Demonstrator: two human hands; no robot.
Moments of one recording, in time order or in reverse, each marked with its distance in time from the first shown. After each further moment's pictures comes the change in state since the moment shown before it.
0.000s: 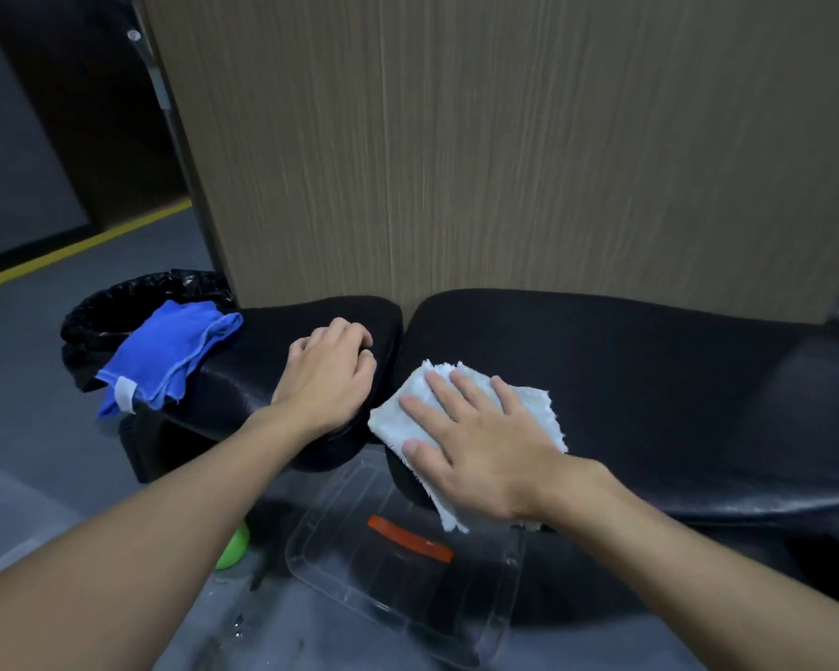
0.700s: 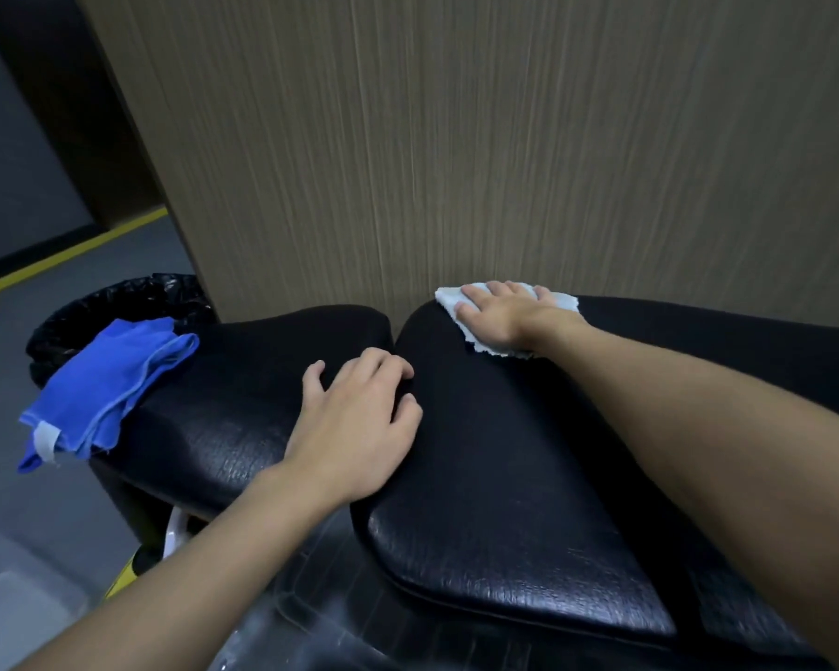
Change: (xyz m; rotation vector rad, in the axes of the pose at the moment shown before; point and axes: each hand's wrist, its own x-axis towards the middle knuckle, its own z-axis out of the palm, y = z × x) left_hand 0.012 0.048 0.025 0.033 -0.078 0.028; right_hand 0.188 0.151 -0.033 0.077 0.005 0.342
